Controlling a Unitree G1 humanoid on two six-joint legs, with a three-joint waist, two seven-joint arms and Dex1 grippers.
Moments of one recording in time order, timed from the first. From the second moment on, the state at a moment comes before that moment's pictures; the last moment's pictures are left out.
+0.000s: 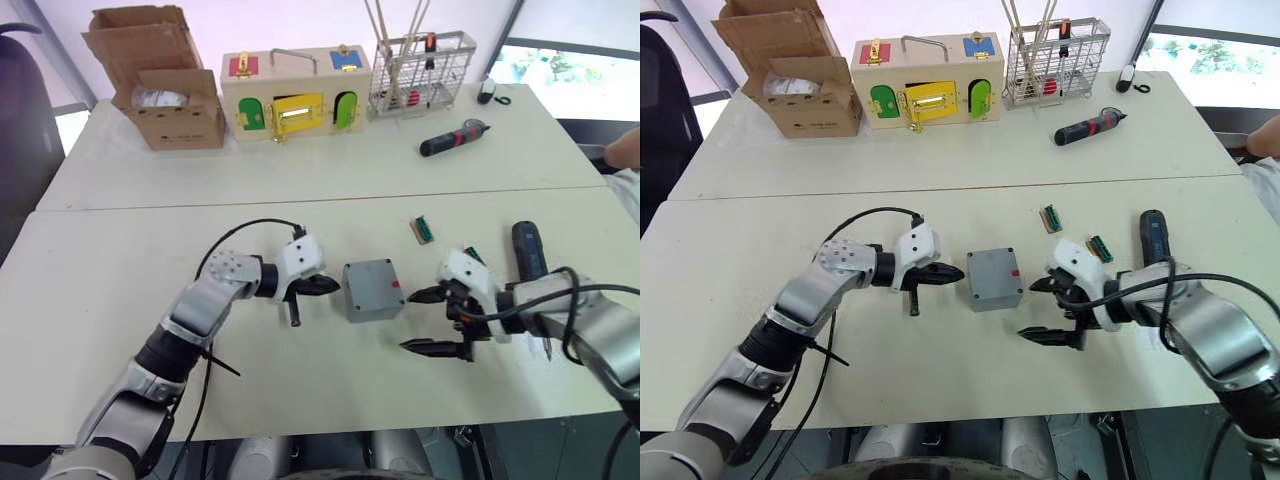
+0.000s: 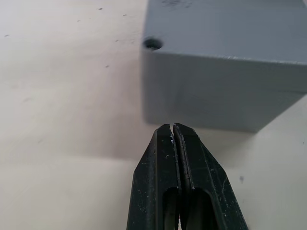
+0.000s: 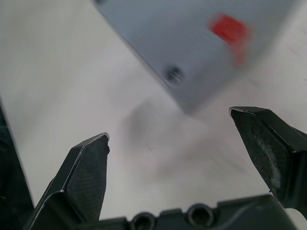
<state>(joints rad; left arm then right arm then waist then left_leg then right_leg) -0.52 0.47 -0.32 -0.03 -0.17 0.48 -1.00 -0.18 -1.08 0.05 -0.48 0.45 0.84 1.01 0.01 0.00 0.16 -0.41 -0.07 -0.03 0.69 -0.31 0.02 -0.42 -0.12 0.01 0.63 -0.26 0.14</state>
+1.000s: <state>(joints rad) -0.40 0.52 -0.03 -0.41 -0.54 0.84 -0.78 -0.51 -0.49 -0.08 0.31 0.22 0.32 0.57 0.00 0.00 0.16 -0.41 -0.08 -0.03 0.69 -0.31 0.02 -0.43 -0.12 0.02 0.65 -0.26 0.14</state>
